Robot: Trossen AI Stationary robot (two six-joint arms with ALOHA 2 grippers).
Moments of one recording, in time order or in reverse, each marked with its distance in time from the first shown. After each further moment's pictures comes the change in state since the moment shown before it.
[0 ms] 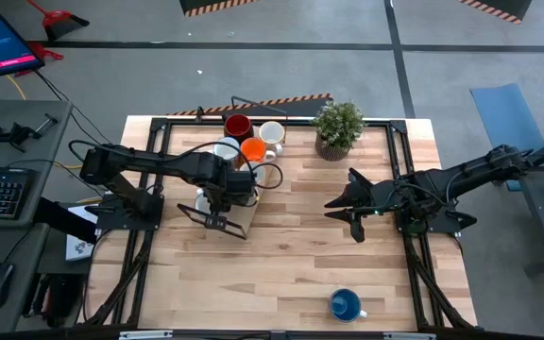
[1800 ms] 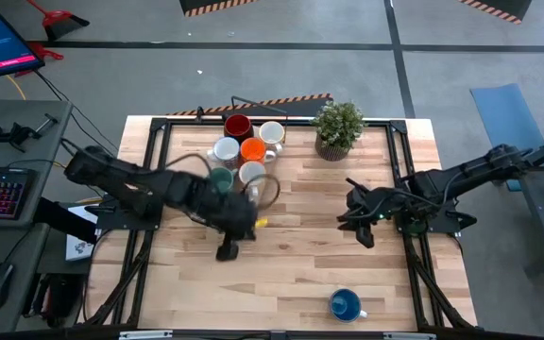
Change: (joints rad) left arm -0.236 -0.116 0.003 0.538 0.045 -0.333; right arm 0.012 0.000 0.000 -0.263 -0.185 0.235
